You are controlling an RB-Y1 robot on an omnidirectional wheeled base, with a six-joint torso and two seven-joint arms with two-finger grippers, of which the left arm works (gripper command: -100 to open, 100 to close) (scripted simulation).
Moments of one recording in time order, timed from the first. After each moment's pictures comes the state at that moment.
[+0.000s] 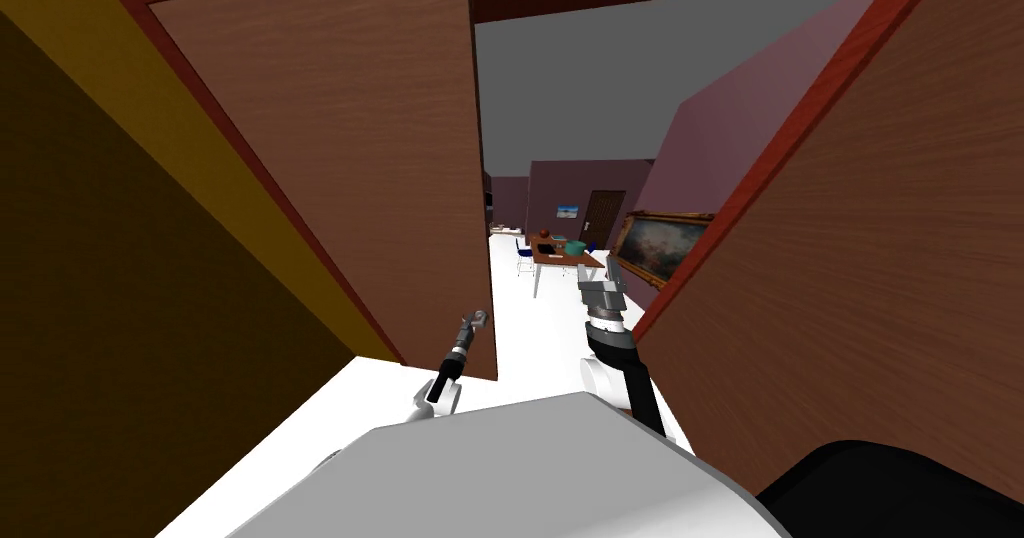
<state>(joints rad) -0.25 0.06 -0.16 -0.52 0.04 -0.82 0.08</state>
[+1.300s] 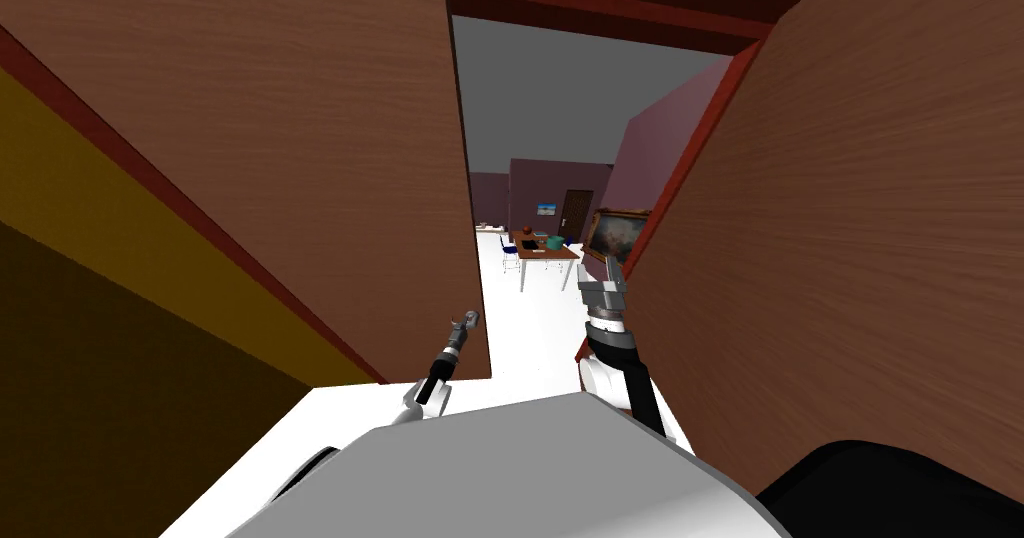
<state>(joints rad) -0.26 0.13 -0.19 -0.50 0.04 -0.87 0.14</state>
